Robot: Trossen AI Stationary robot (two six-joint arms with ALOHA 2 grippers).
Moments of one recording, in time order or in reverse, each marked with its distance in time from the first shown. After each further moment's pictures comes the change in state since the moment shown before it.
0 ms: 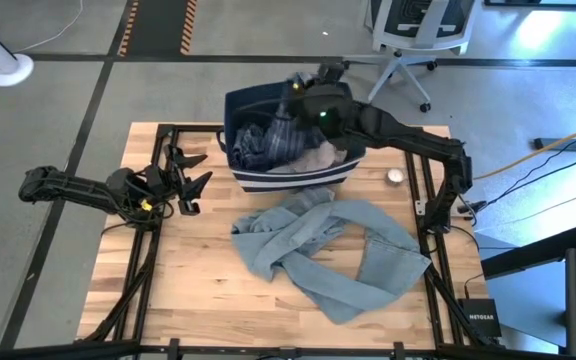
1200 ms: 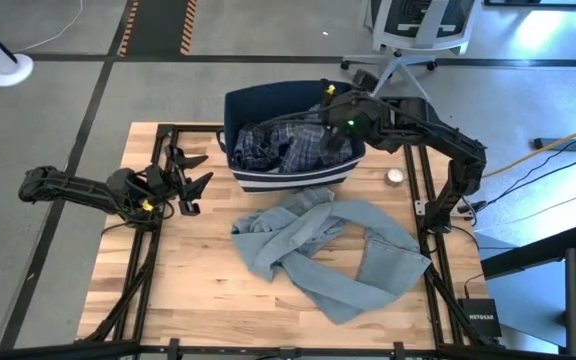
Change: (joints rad) left arm 0.000 0.001 0.000 -0.009 0.000 -0.015; right arm 0.086 -0.037 0.291 -0.774 -0.178 0.561
